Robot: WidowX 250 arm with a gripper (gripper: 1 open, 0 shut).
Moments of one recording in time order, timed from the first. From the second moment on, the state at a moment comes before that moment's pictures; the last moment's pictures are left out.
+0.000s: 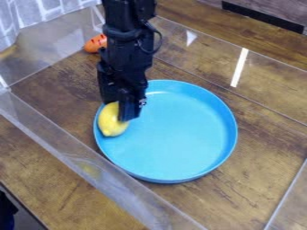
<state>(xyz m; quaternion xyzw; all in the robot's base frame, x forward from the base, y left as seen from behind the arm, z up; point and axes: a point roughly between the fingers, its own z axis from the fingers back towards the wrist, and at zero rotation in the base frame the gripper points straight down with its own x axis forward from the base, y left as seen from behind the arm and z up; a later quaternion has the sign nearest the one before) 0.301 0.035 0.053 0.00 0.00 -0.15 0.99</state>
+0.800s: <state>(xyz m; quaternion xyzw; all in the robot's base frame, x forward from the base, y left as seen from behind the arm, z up) 0.310 0.068 0.053 0.02 0.00 -0.09 1.00</state>
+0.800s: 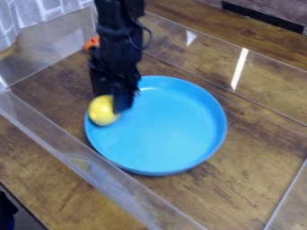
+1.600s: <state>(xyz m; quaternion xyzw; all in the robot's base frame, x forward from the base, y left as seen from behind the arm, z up) 0.304 0.078 0.060 0.03 -0.02 -0.14 0.99</state>
